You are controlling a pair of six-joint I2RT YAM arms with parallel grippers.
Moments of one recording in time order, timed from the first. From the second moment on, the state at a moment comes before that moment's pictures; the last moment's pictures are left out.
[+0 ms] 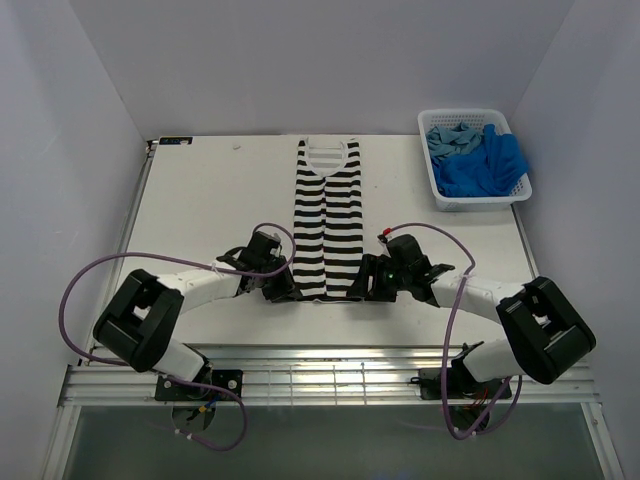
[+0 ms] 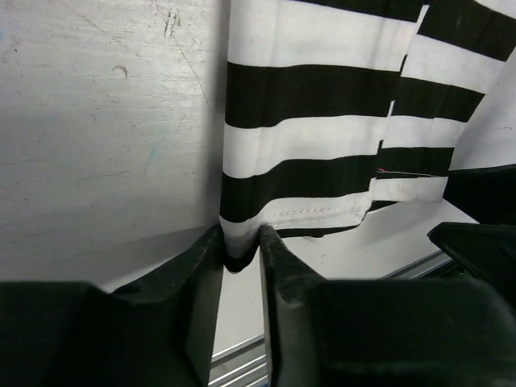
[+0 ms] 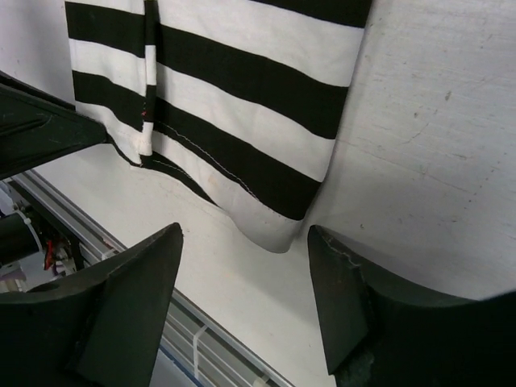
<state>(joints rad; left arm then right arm) -0.58 1.47 0.64 -0.19 0.22 -0.87 0.62 1.38 0.53 0.01 -0.34 0.70</state>
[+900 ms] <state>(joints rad) -0.58 1.34 0.68 -0.46 0.22 -0.86 0.66 1.23 0.52 -0.17 -0.34 0.73</state>
